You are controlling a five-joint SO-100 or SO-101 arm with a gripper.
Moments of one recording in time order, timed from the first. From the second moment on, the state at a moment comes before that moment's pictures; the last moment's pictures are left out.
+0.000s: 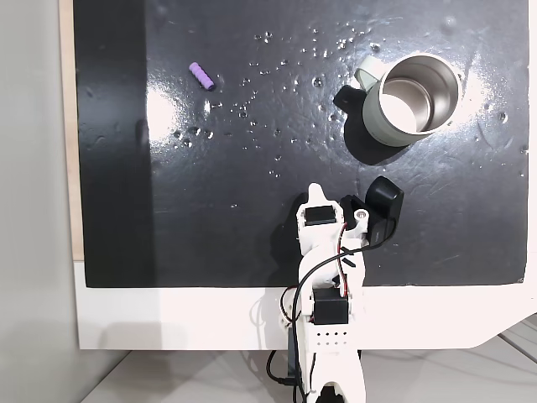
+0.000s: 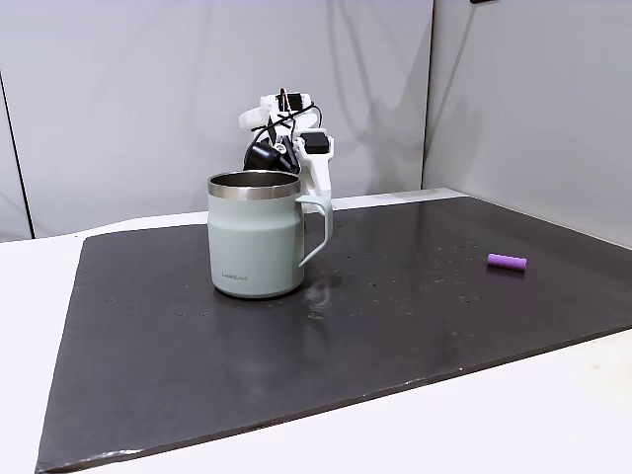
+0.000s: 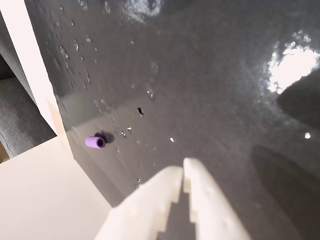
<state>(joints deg) -3.3 189.4 174.8 54.3 -4.1</state>
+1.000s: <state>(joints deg) -14.2 162.4 135.5 63.7 -21.7</state>
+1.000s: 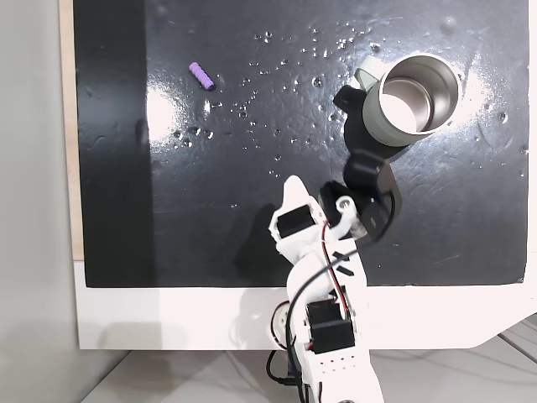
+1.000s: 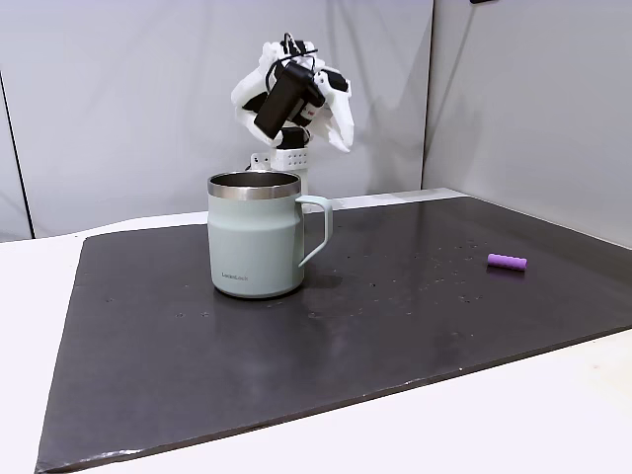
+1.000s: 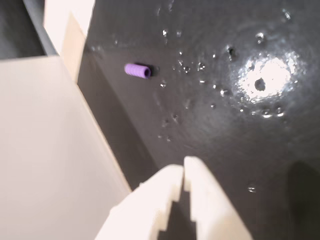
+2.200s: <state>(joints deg) -18.6 64.4 41.9 76.7 -87.5</state>
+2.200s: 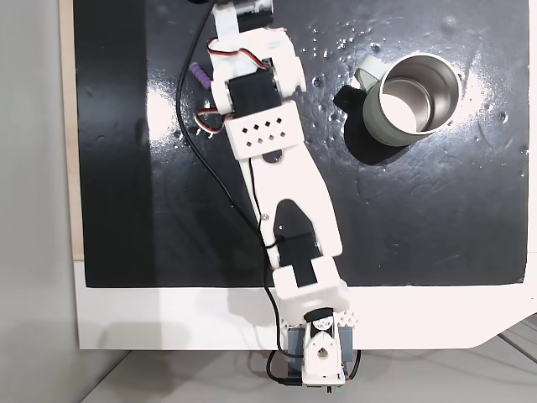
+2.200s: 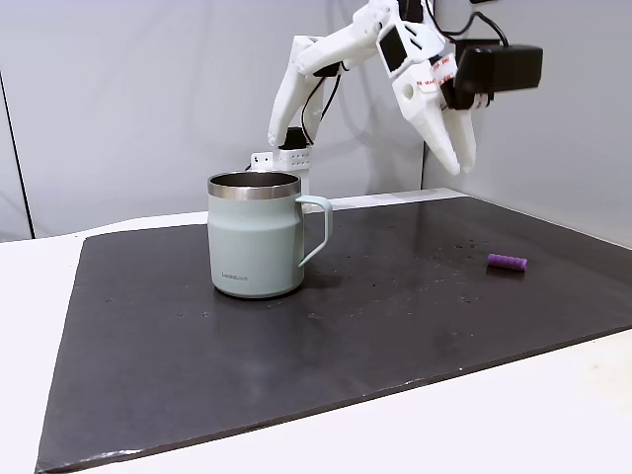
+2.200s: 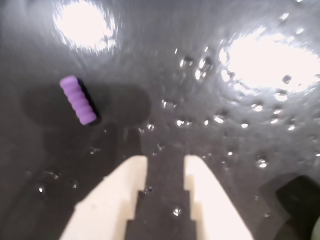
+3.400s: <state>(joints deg) -28.1 35.5 28.8 68.4 -89.1</state>
